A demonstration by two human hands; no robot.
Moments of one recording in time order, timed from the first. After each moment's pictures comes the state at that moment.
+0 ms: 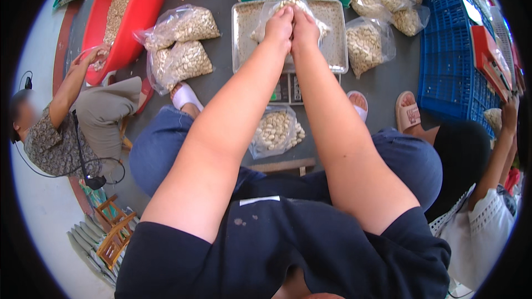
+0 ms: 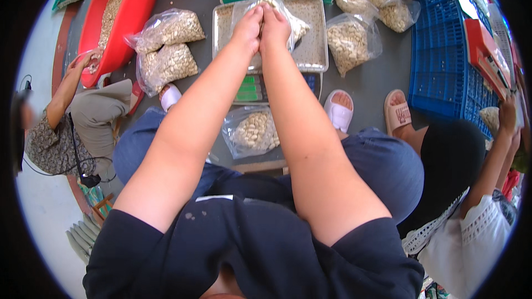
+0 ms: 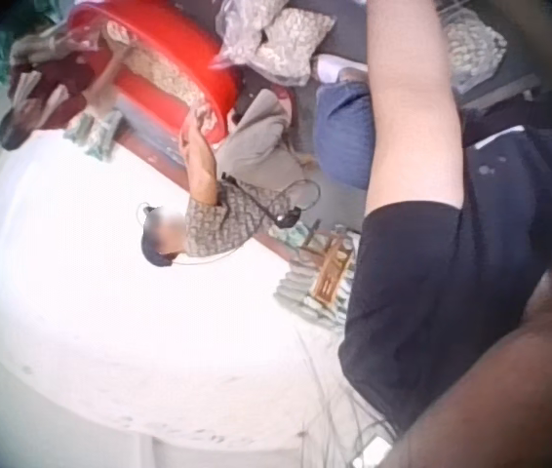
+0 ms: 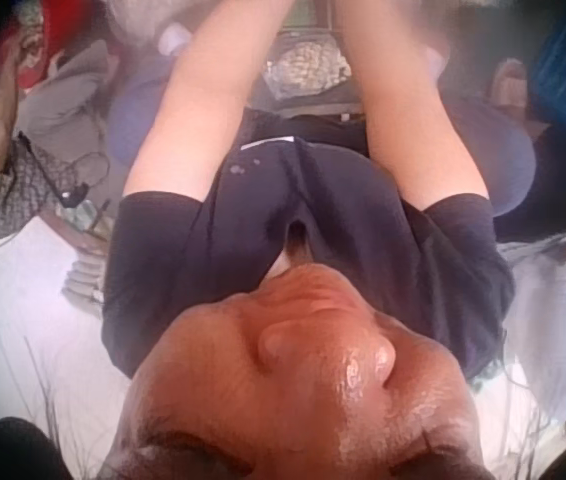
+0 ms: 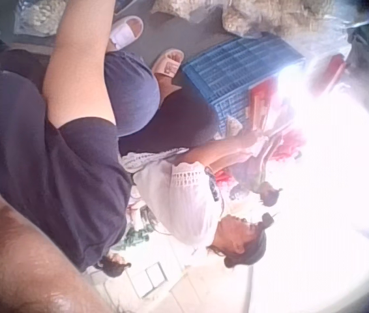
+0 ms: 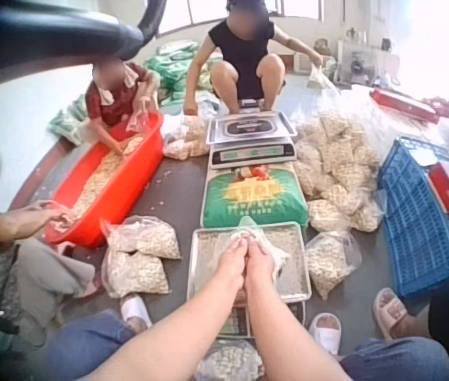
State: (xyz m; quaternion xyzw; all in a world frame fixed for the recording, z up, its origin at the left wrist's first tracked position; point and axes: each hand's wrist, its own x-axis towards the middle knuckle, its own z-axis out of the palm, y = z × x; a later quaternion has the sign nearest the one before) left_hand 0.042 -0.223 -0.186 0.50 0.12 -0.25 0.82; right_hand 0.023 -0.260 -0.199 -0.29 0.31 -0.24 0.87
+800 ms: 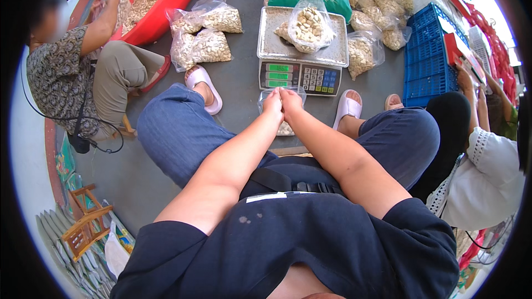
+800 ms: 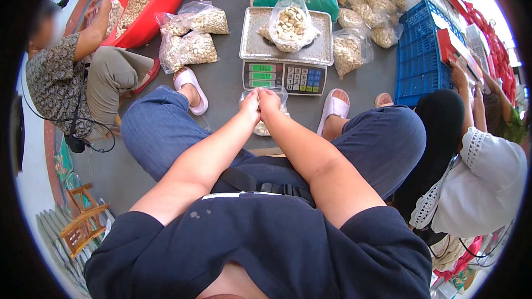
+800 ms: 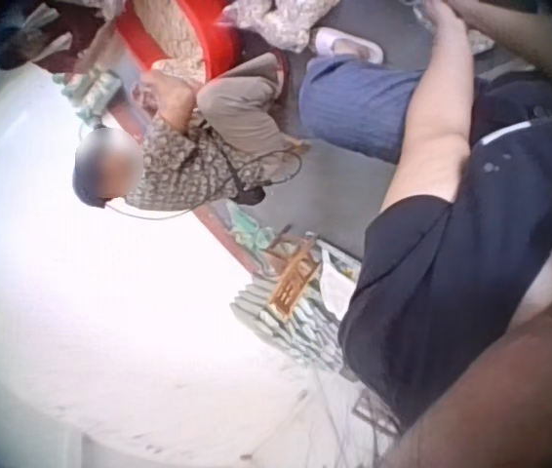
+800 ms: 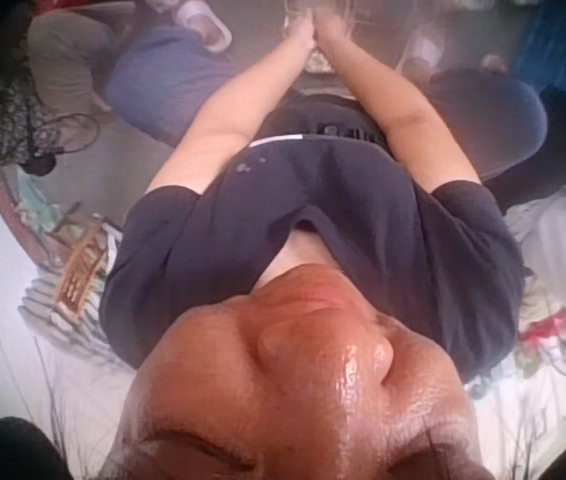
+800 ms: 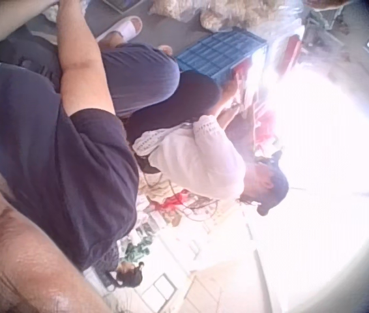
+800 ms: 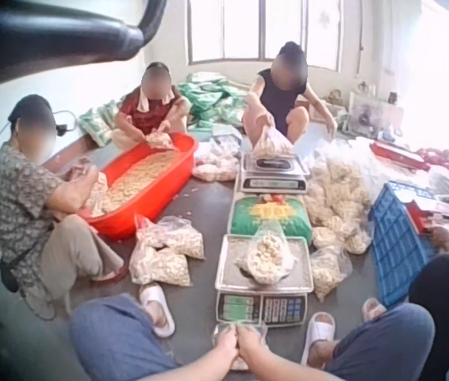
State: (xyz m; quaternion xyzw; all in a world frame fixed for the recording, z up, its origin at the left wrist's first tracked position) left_hand -0.157 -0.060 -0.239 0.44 0.35 -0.23 0.79; right_hand -0.170 -0.104 -0.225 -0.45 0.45 0.02 0.77
